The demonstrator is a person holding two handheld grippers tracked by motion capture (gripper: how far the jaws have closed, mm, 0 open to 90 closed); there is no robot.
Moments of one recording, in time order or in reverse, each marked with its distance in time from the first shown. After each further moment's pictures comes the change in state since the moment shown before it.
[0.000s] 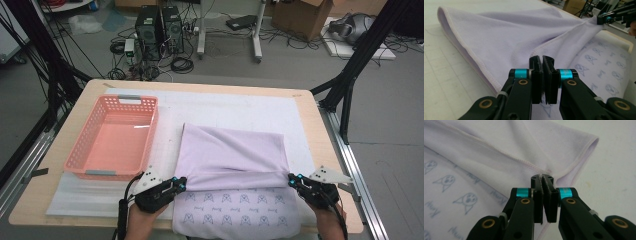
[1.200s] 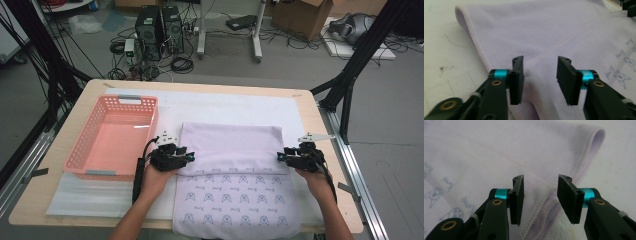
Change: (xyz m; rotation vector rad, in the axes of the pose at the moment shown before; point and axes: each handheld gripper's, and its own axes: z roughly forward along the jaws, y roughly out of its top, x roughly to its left) left arm 0.072 0.041 0.083 0.200 0.105 -0.084; right arm -0.065 0.046 0.080 0.136 0.095 0.105
